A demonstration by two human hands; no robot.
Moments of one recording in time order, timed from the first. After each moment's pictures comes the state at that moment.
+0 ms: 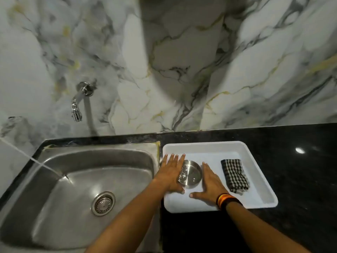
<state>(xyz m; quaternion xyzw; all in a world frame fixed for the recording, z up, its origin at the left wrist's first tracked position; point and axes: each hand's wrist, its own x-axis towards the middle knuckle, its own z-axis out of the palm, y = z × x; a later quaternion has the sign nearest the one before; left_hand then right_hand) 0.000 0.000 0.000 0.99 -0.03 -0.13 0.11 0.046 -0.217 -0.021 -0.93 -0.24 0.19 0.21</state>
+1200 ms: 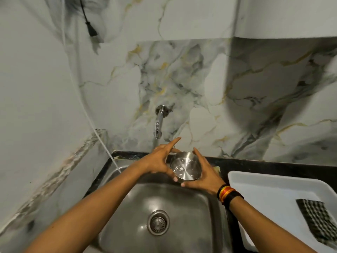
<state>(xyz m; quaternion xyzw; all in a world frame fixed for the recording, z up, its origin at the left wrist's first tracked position) -0.117 0.293 0.152 0.96 0.00 -0.01 0.29 -0.019 0.059 0.100 -0.79 -0.40 0.16 0.44</state>
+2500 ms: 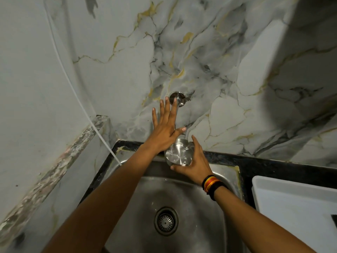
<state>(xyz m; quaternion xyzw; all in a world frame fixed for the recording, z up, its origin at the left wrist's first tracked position) -0.039 0.381 0.136 0.95 0.09 0.22 0.18 0.004 0.202 0.061 -0.82 -0.32 0.14 0.45</state>
